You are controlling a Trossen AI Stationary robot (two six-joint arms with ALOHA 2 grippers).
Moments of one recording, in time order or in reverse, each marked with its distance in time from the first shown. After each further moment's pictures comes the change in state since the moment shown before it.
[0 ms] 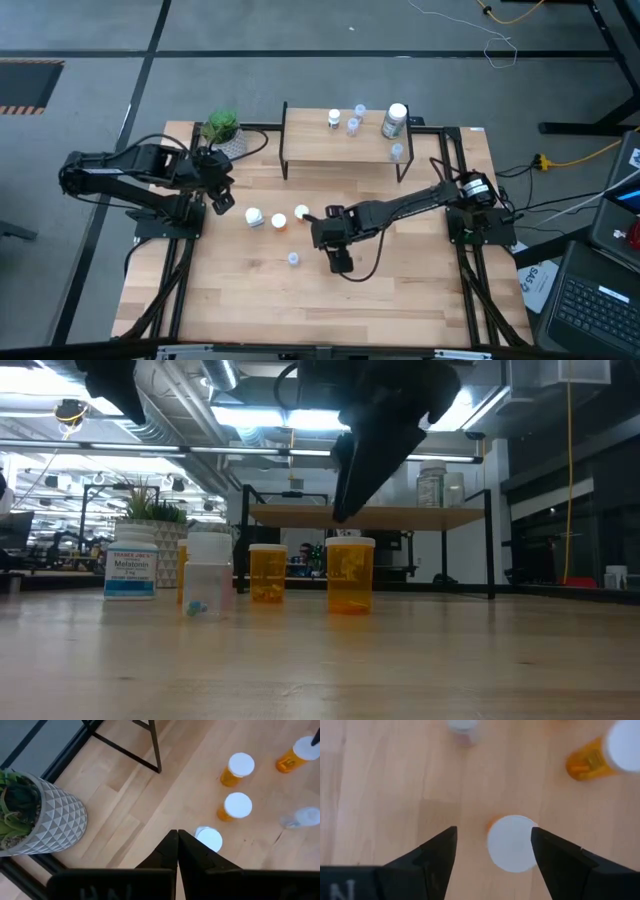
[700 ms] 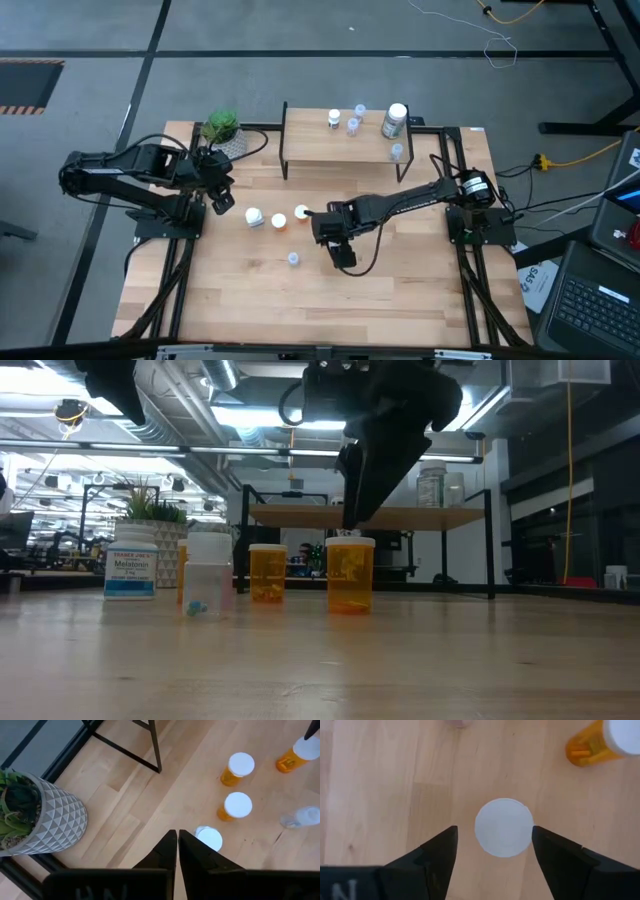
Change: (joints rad) left arm 0.000 0.000 0.000 -0.001 0.000 0.002; right arm -0.035 0.000 0.000 -0.051 -0.044 -0.062
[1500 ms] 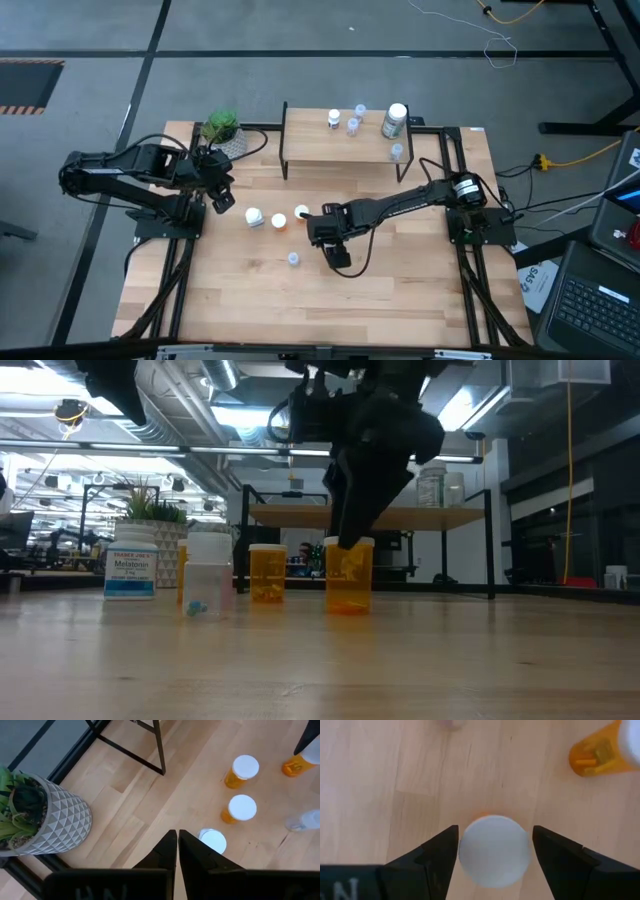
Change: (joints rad) left arm 0.000 0.000 0.000 0.000 -0.022 0.000; right arm -0.001 0.065 0.000 0.066 0.031 -0.026
